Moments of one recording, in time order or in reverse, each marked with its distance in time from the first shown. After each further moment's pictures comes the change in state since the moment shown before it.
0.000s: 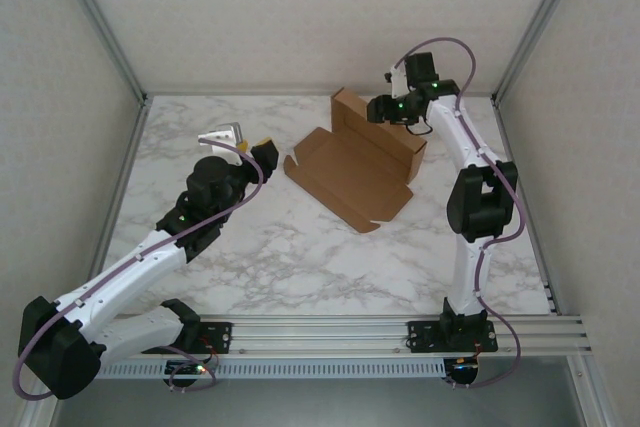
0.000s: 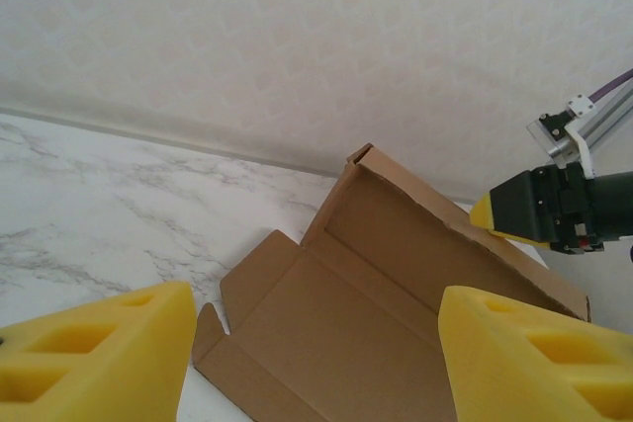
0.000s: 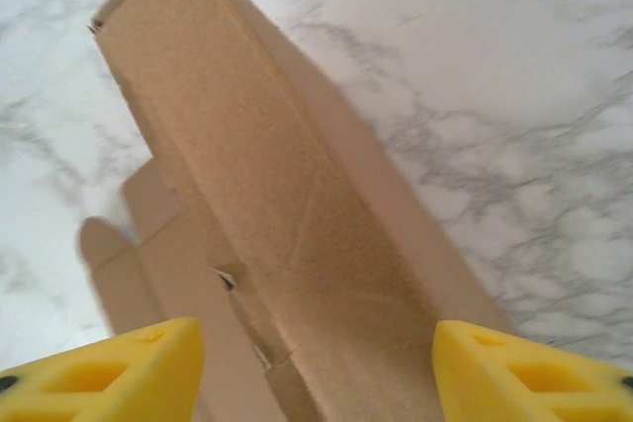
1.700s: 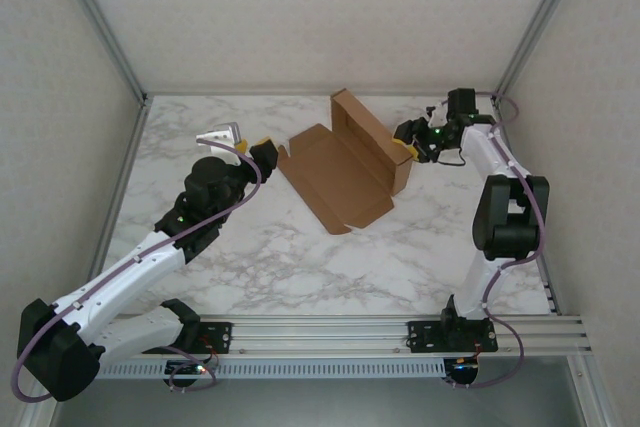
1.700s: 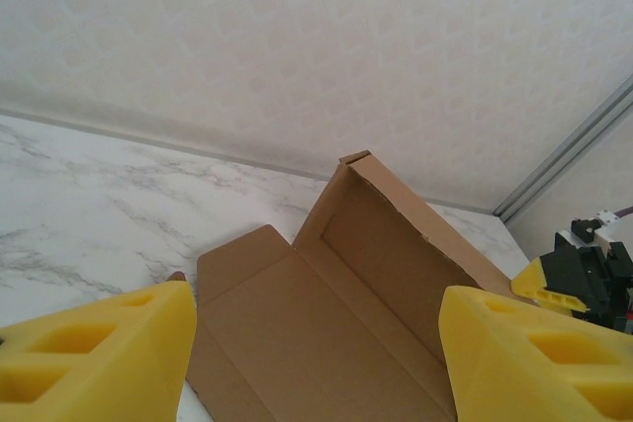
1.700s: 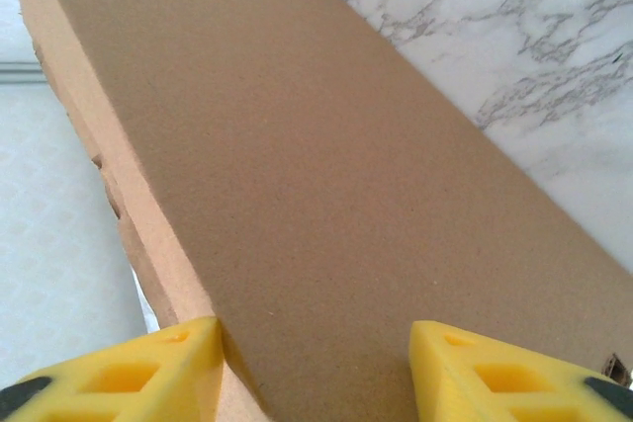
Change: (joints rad) left arm 0.000 -0.012 0.000 0.000 0.008 -0.015; right arm -0.217 -0.206 -0.510 0.202 -0.365 0.408
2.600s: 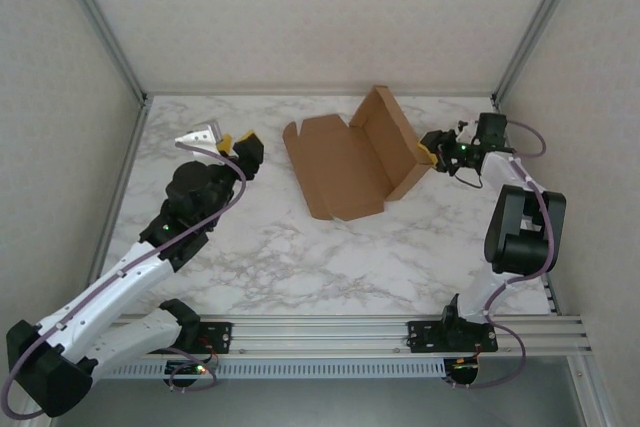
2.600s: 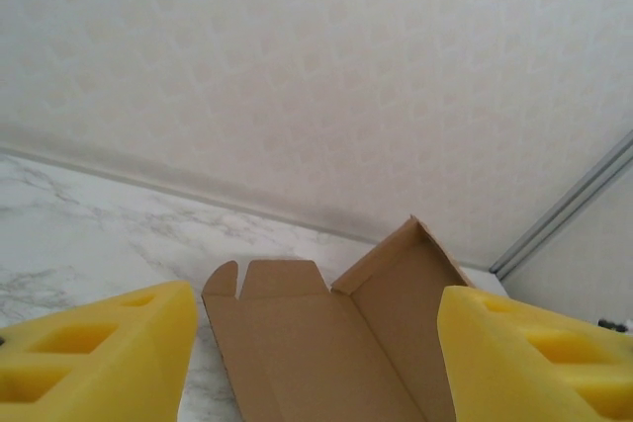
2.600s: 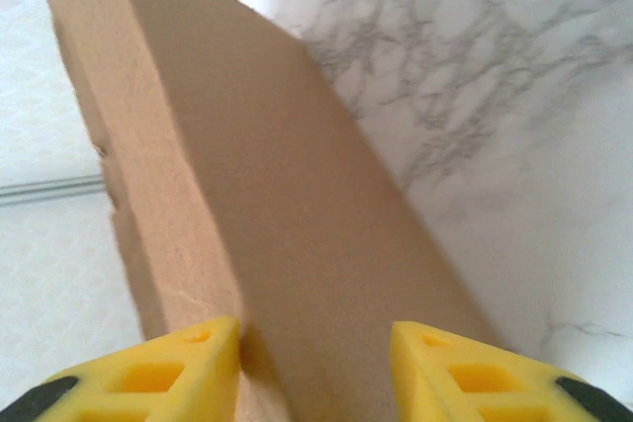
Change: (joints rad) left arm 0.001 -0.109 0.015 -0.011 -0.087 0.001; right arm -0.158 -0.116 -0.316 0.356 -0.055 0.182
